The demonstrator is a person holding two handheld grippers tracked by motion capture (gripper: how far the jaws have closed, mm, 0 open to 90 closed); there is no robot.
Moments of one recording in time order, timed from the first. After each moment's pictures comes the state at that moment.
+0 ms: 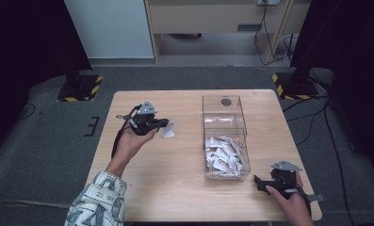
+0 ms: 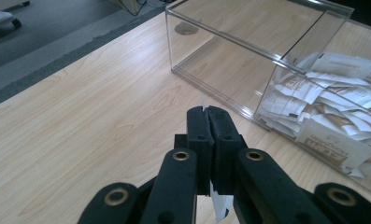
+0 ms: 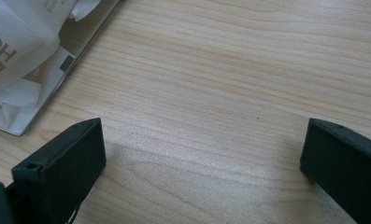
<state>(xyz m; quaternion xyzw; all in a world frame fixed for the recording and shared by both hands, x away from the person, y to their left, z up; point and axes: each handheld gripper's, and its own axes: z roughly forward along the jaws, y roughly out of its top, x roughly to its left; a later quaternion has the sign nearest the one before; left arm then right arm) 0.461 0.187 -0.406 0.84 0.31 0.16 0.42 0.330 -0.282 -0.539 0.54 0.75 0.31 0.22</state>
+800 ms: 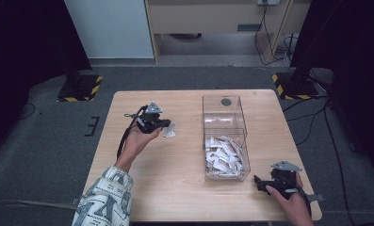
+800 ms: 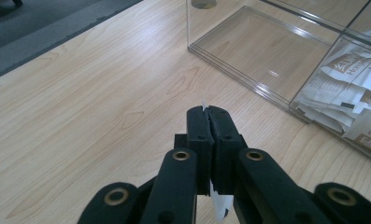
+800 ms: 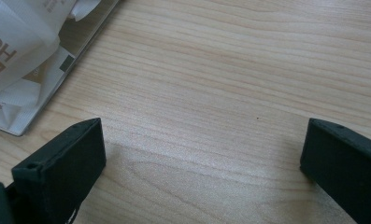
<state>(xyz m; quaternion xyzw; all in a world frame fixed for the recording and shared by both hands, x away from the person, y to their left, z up) 0.491 0.181 -0.441 0.84 0.33 0.15 0.40 0.330 -0.282 -0.539 0.54 0.75 0.31 0.22</state>
